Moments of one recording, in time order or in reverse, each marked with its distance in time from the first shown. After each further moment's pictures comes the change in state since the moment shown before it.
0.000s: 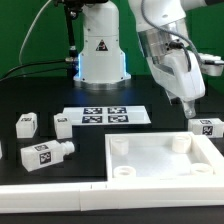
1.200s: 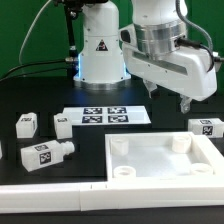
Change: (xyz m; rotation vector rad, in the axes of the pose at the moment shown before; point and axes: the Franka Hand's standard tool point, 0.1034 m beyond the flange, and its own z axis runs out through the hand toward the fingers) arm 0.014 -0.002 -0.020 -0.325 0.056 -0.414
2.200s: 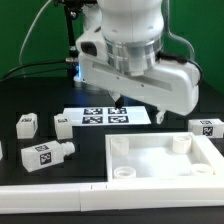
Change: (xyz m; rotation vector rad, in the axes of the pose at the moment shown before) arm 0.081 -0.009 -0.019 -0.195 -0.082 -0.313
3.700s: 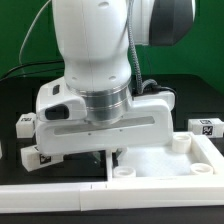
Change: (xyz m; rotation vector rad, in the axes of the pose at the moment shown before) arm 0.100 -0.003 0.026 0.006 0.126 -0.709
